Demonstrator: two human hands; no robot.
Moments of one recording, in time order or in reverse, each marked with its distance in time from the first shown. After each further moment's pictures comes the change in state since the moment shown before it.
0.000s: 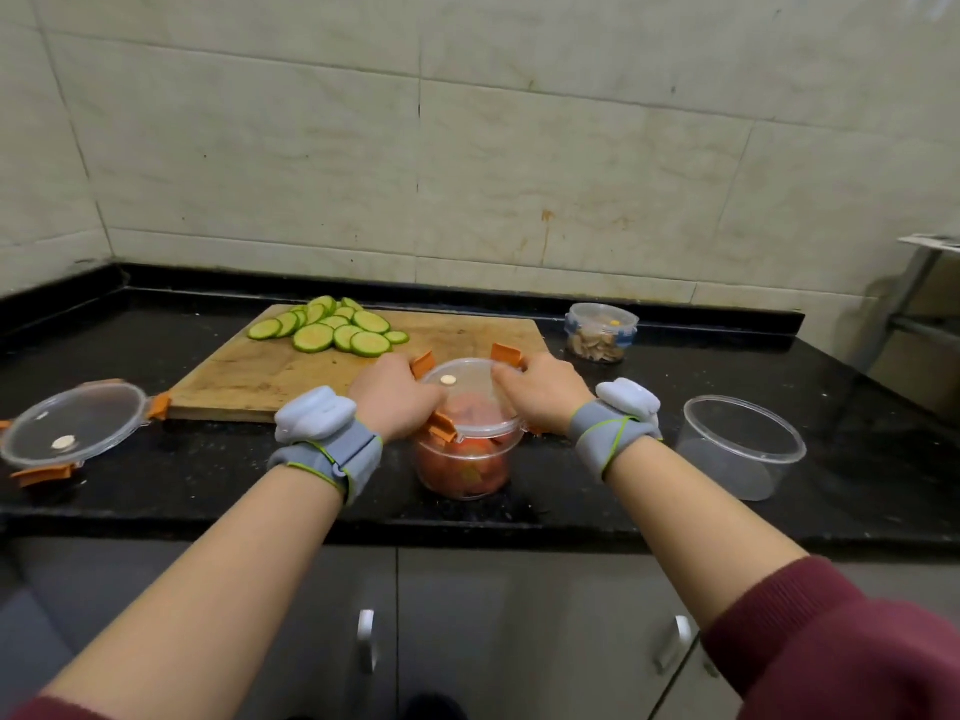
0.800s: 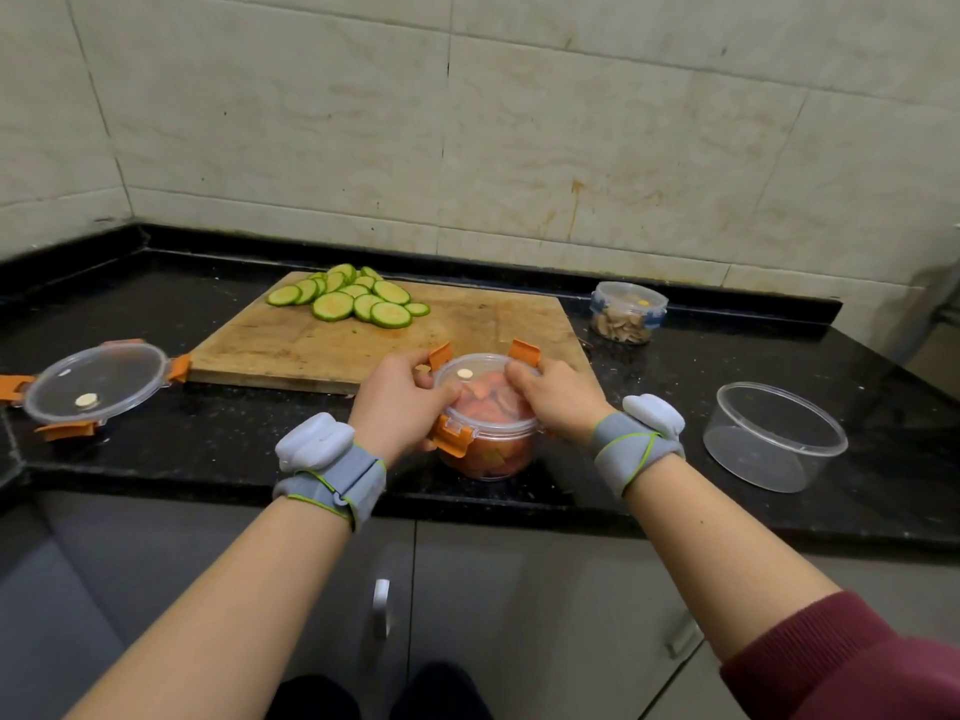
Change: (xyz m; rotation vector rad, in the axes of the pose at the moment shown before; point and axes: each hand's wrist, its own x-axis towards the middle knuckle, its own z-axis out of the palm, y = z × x) left_hand -0.011 -0.034 0.013 -0.340 0.031 -0.006; right_hand -0.002 0.008 0.027 0.023 -0.109 0.028
